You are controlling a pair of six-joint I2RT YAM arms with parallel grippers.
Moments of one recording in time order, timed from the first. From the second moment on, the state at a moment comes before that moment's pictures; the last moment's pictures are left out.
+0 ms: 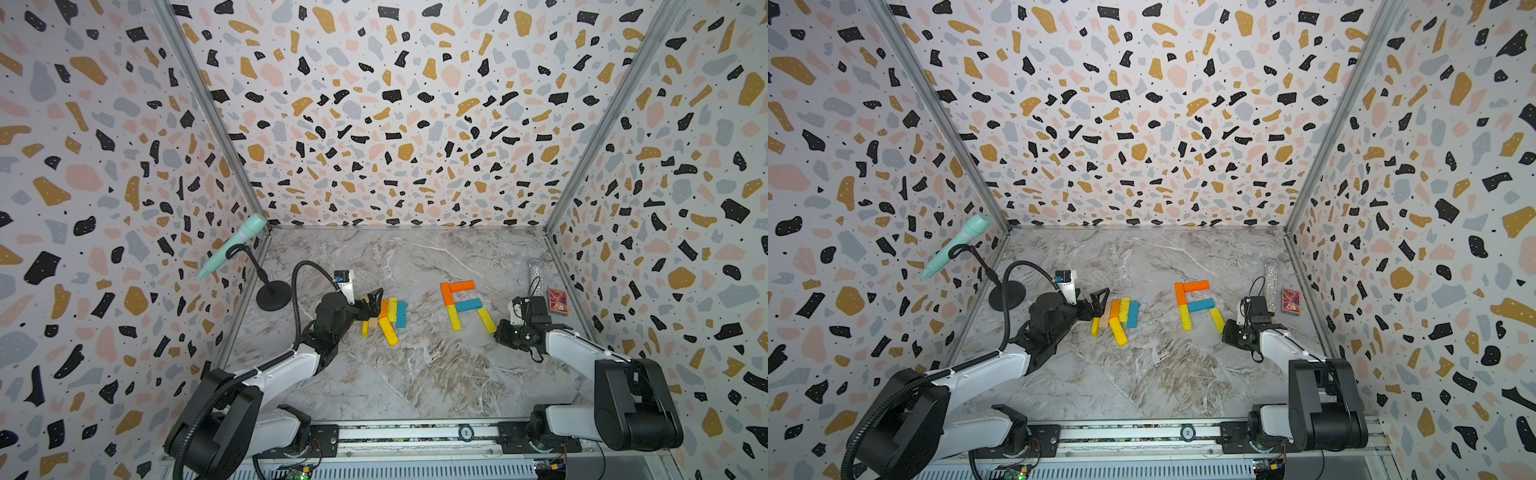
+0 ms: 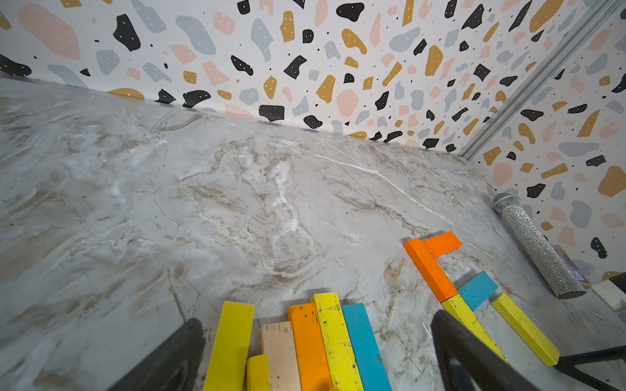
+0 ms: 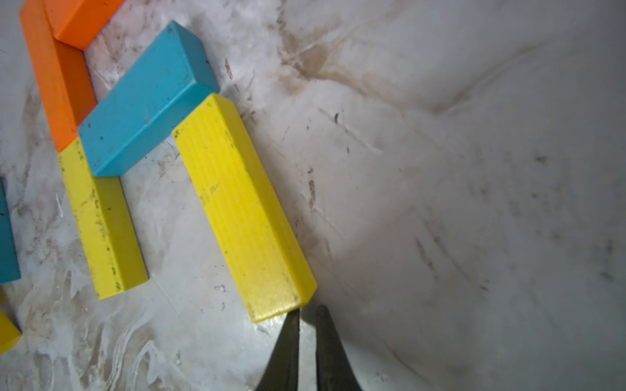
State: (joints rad) left arm -0.43 1.25 0.45 0.49 -0.03 -0.35; right arm 0.05 1.33 0.51 -0.27 -0.26 0.35
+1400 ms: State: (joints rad) left arm -0.43 1.09 0.40 0.49 -0.20 -0.35; right arm 0.57 1.49 0.97 -0.29 -0.15 0.33
